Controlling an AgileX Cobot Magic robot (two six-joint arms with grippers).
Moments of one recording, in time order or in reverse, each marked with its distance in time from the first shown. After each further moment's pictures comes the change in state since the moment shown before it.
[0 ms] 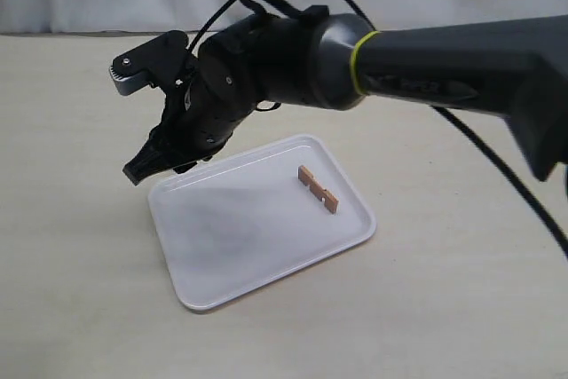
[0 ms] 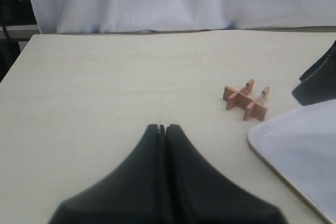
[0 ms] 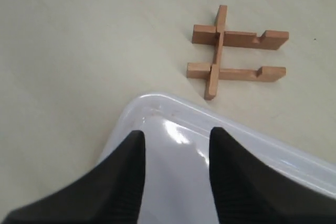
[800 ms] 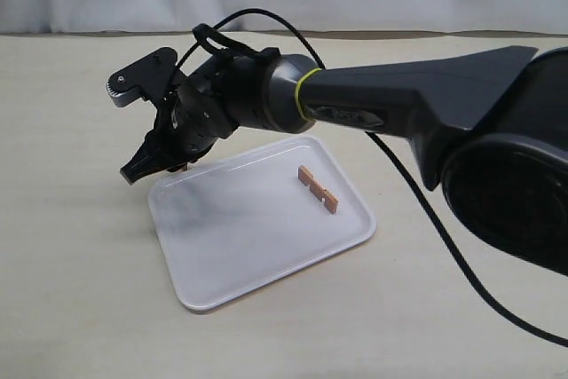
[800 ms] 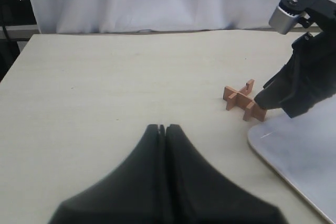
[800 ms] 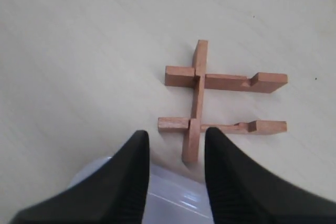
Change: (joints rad) left arm 0.000 0.000 0.000 0.000 0.000 0.000; right arm 0.000 0.183 -0.141 -0.173 -0.094 0.146
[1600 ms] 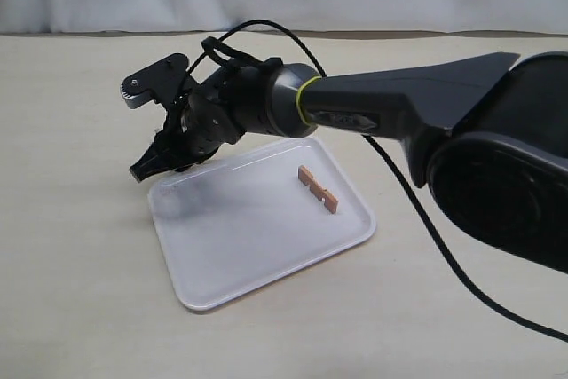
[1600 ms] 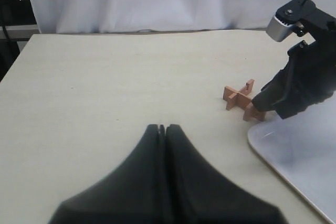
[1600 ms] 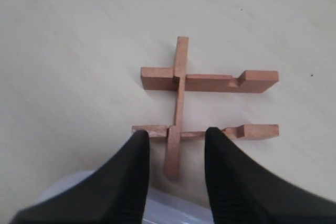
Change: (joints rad) left arm 0.000 0.000 0.000 0.000 0.000 0.000; right arm -0.024 0.038 0.000 -0.009 -0.056 0.034
